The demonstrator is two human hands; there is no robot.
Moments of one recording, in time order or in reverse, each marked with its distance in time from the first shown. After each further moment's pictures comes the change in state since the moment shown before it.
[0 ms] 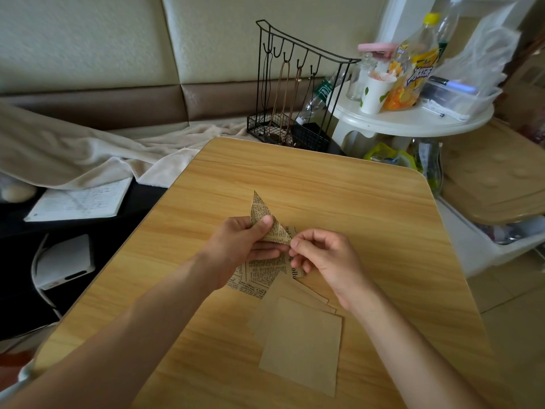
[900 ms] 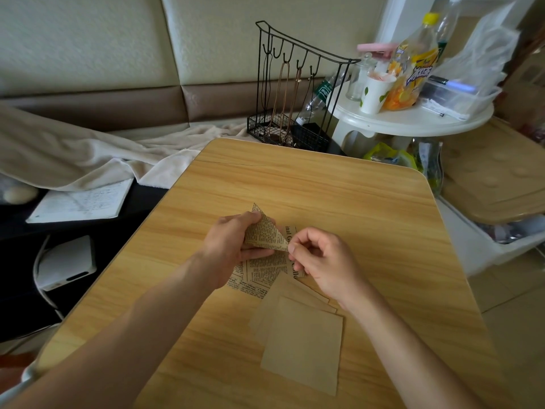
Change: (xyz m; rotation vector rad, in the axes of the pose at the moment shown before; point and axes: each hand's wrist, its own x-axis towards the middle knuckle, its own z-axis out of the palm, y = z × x) left_hand 0.000 0.006 0.001 -0.085 0.208 -0.052; right_hand -0.006 -0.006 0.006 -0.326 0.013 -0.116
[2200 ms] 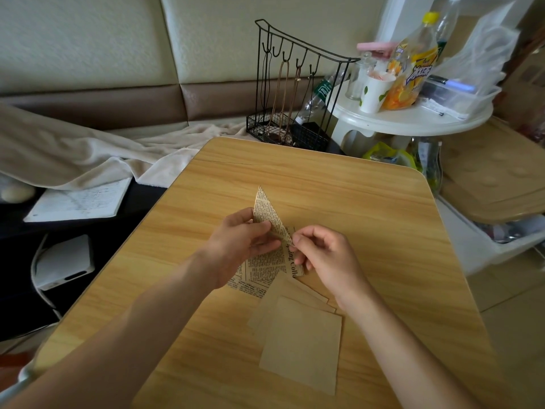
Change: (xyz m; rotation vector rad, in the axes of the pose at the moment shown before) left_hand 0.001 -0.005 0.006 -0.084 -0.071 0.055; right_hand 0.003 0.004 0.004 0.207 0.103 0.079
